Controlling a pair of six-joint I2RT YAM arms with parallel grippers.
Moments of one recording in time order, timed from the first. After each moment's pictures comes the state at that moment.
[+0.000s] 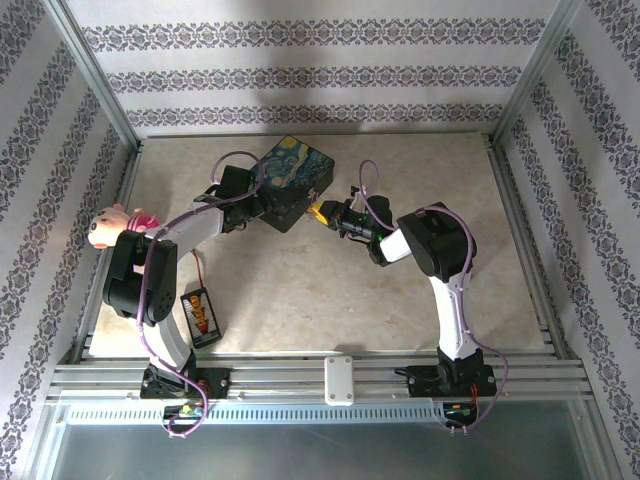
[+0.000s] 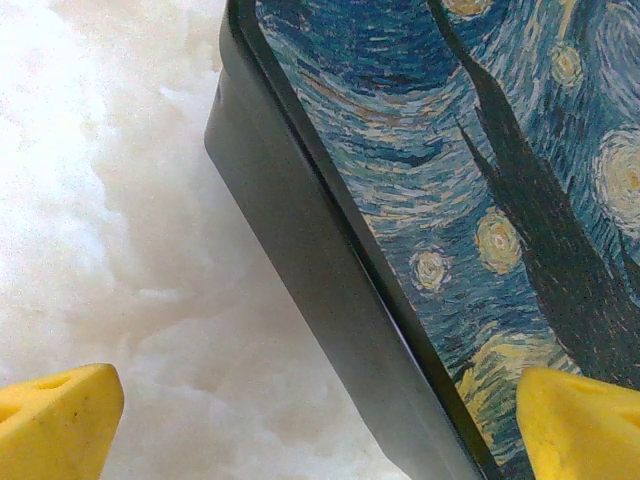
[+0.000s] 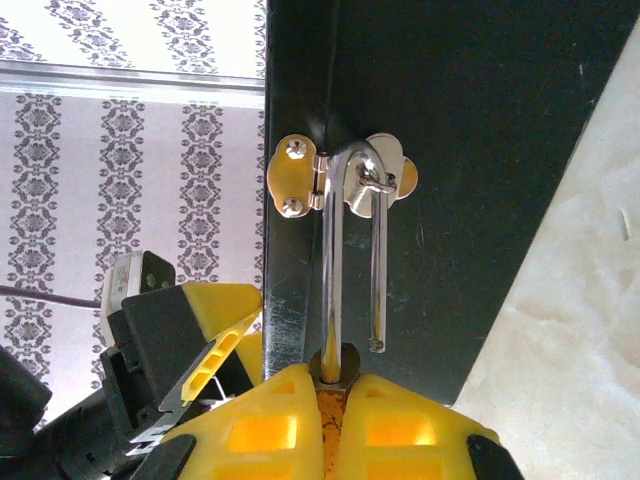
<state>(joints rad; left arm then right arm) -0.25 1.76 1.16 -0.33 -0.06 -0.76 0.39 2.22 0.97 1.15 -0.66 1.42</state>
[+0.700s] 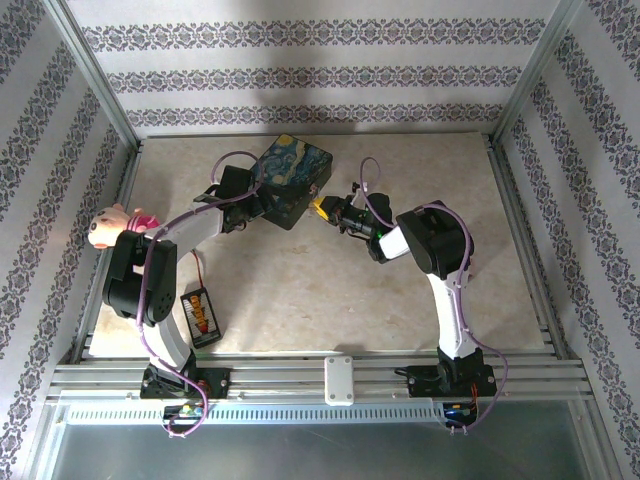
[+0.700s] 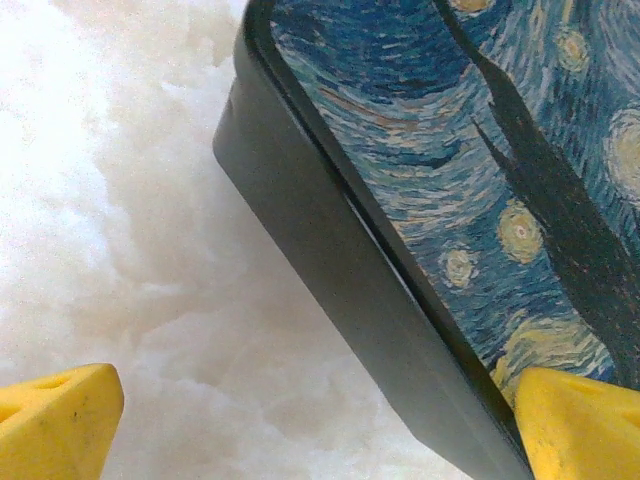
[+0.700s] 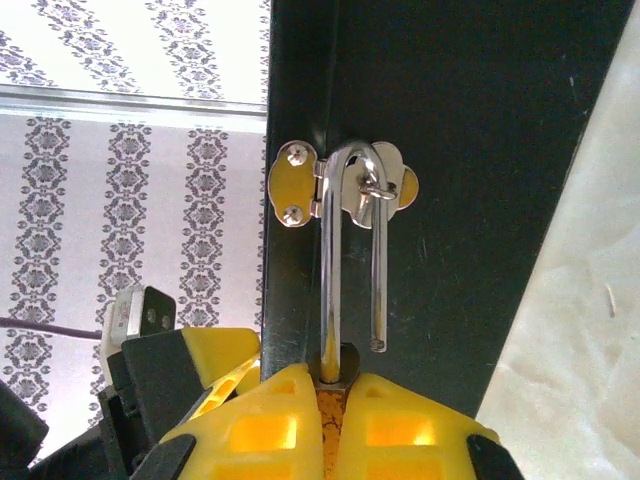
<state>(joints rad) -0.25 1.75 1.16 -0.35 -0.07 -0.76 0.37 2.26 1.02 1.15 -0.63 1.42</state>
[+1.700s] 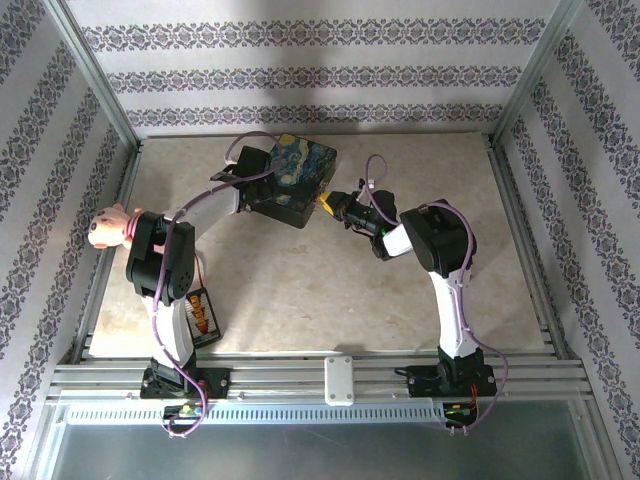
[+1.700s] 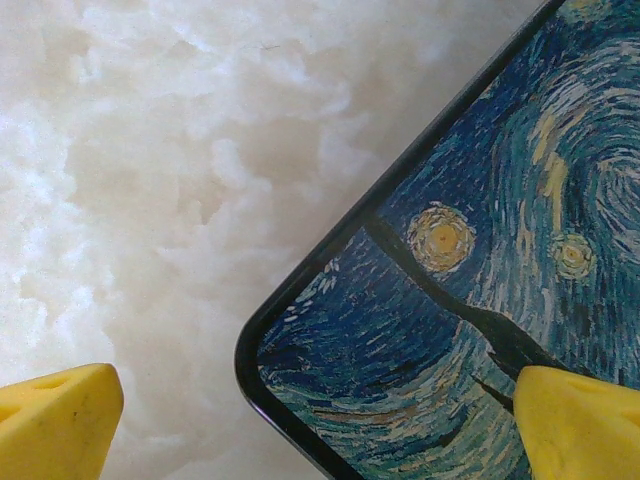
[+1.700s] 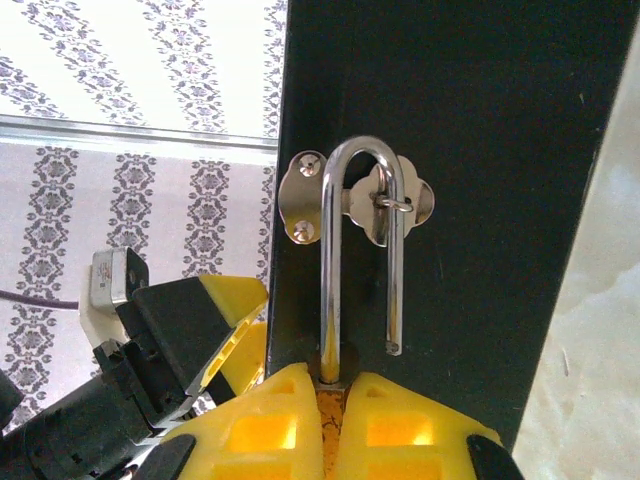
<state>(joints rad) -0.29 1.95 1.46 -0.46 -0.27 -0.61 0.34 2.27 1.03 1.15 -0.62 1.40</state>
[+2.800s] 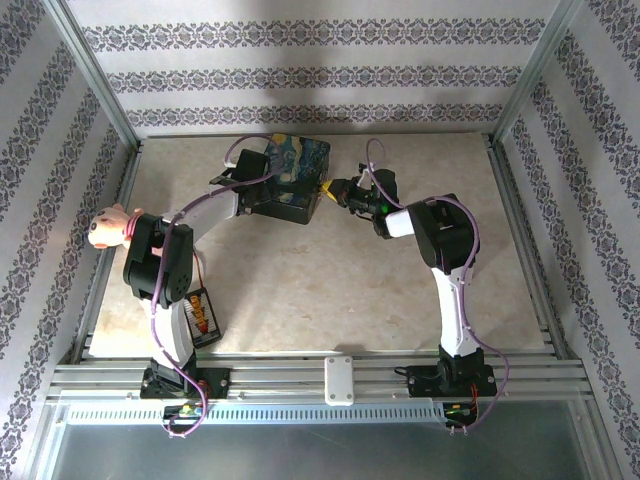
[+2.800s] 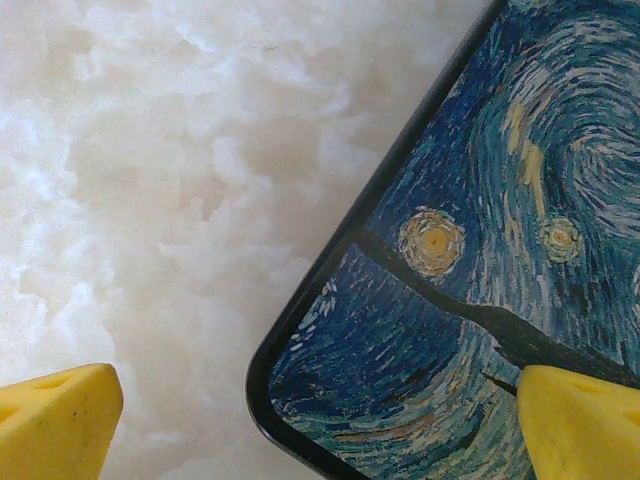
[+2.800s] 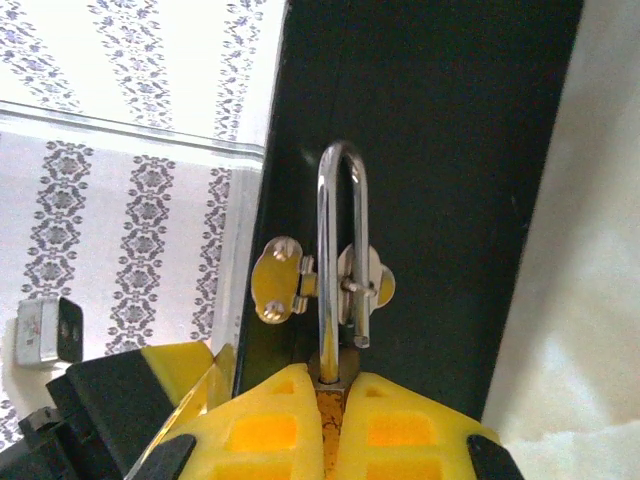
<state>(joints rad) -0.29 1.92 1.40 -0.42 -0.27 -0.61 0.28 2.29 1.25 0.81 -0.68 1.18</state>
